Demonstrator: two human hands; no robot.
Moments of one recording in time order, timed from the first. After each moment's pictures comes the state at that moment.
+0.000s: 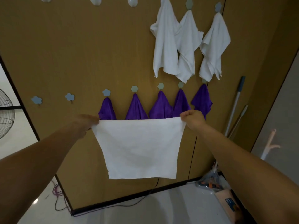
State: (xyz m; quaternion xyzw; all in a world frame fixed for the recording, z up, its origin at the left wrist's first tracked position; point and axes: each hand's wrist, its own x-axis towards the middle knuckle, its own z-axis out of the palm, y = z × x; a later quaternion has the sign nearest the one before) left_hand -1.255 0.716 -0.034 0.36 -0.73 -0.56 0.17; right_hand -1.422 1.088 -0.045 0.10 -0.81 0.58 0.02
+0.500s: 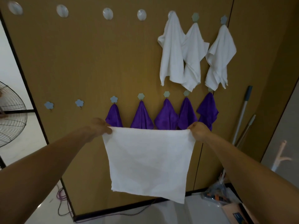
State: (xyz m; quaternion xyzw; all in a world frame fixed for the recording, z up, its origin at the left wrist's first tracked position) left_hand -1.249 0.728 -0.023 0.31 -0.83 -0.44 0.14; right_hand -1.421 1.093 -0.041 0.17 -0.93 0.33 0.01
